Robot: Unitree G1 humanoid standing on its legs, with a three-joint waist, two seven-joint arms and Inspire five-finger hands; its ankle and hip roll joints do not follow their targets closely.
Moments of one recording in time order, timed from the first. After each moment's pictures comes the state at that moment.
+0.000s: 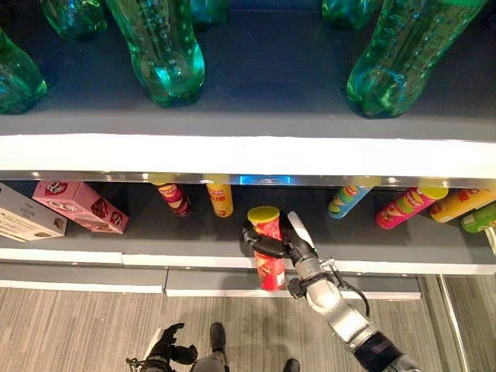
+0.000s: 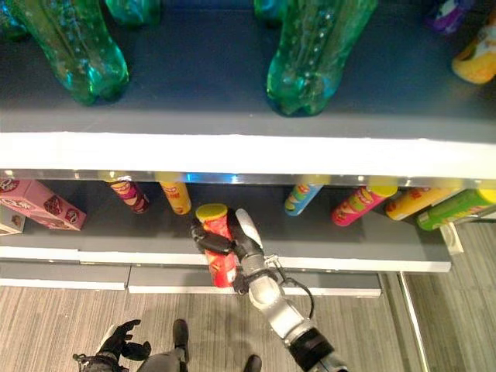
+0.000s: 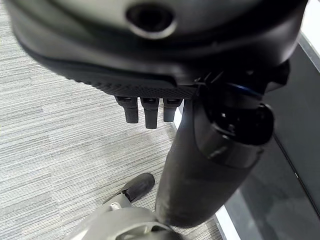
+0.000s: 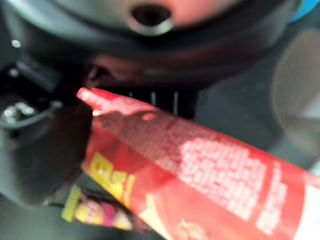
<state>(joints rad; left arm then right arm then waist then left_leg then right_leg) 0.01 0.28 -0.27 1.09 0.03 -0.11 0.19 -0.20 -0.36 0.53 0.10 -0.03 -0.10 -0.25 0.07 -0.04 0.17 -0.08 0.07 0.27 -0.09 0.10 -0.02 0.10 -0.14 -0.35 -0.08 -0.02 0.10</state>
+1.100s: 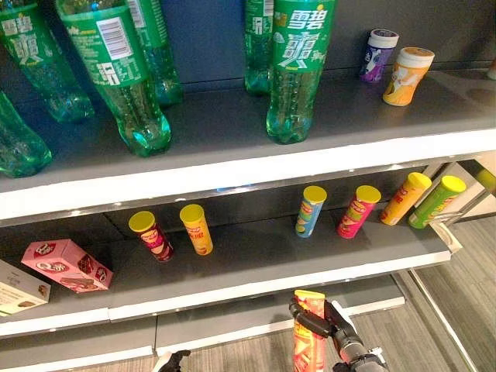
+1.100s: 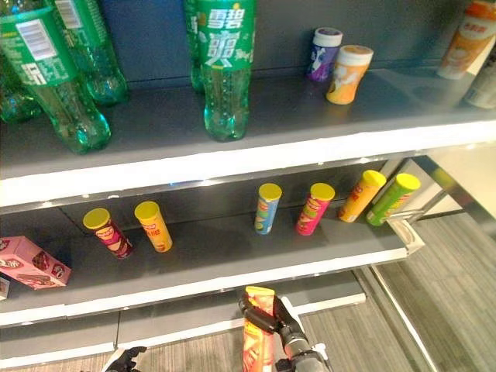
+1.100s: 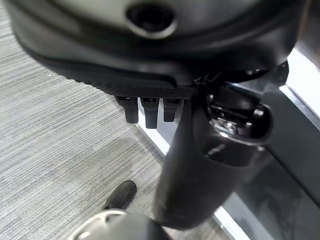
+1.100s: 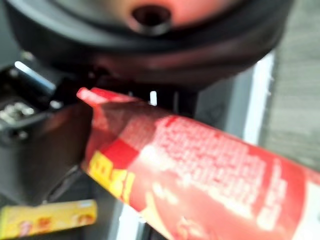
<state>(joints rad) 0.08 0.25 -0.25 1.16 0.21 -0.09 0.17 0.42 -0.38 0.30 0.05 0.01 -0.03 -0.07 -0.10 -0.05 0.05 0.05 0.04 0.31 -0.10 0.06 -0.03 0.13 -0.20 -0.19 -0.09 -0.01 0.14</state>
